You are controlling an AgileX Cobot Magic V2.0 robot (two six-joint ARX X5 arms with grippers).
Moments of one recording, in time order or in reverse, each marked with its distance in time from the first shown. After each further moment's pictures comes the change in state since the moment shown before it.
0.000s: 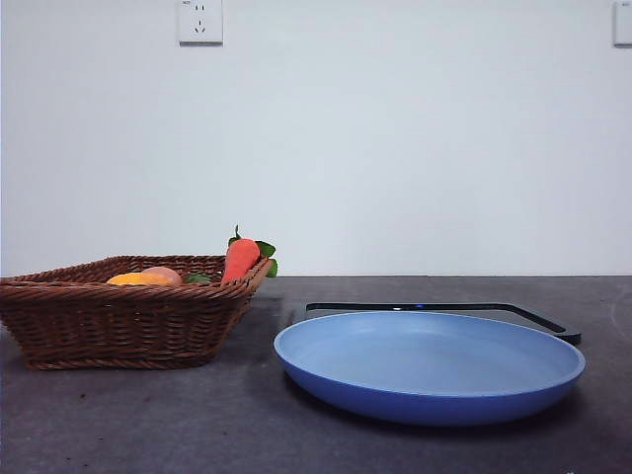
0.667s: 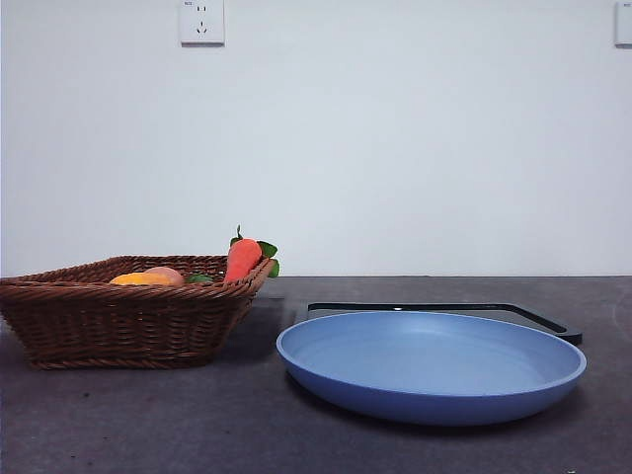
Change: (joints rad) left arm 0.000 0.497 0.606 -0.607 0.325 0.303; right arm 0.017 0.592 0.719 -0.743 -0.195 -0.392
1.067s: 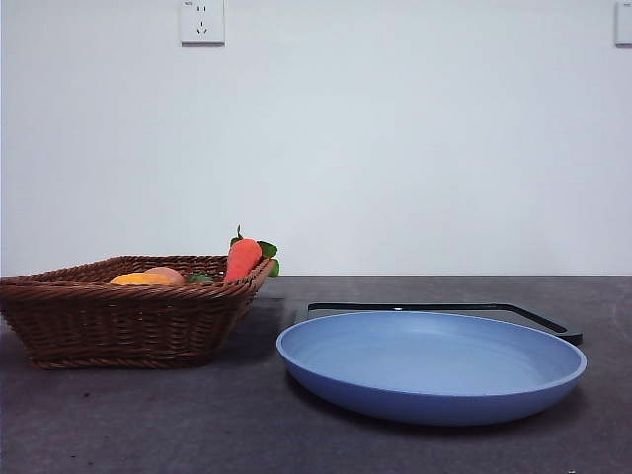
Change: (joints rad) left arm -0.029 0.073 0.067 -0.125 0.024 0.073; right arm 0.097 0.109 0.084 -0.146 -0.002 -0.077
